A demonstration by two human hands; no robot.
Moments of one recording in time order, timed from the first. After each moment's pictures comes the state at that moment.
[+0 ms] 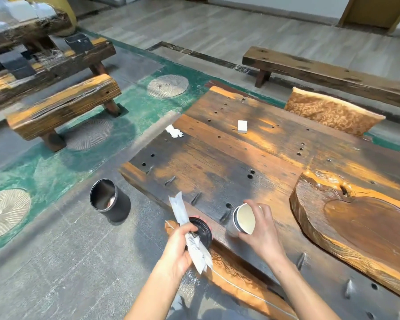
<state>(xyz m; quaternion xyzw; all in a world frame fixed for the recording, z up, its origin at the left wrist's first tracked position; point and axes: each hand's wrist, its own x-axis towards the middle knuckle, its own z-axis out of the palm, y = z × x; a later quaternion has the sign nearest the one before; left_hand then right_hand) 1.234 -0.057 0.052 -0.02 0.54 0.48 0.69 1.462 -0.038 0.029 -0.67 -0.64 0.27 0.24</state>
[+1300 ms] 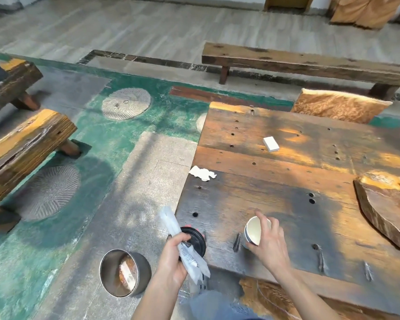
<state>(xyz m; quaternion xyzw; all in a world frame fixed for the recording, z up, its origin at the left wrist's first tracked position) 0.904 0.259 0.060 0.03 0.55 0.31 0.77 1.160 0.183 -0.025 -0.84 -0.48 0.19 0.14</state>
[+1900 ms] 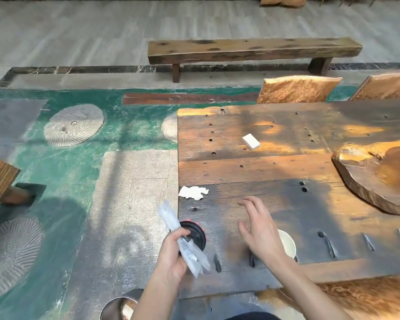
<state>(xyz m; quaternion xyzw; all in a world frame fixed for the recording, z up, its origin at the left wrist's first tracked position) 0.907 0.411 0.052 0.11 0.53 0.17 0.82 1.109 0.292 0.052 -0.83 -0.48 0.10 0.27</state>
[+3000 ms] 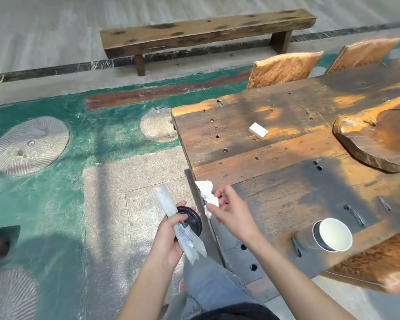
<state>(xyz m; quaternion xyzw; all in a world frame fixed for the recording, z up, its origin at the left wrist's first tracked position) 0.847 0.614 0.061 0.19 0.49 0.11 0.84 0.990 0.496 0.047 -0.82 -0.24 0.30 0.42</state>
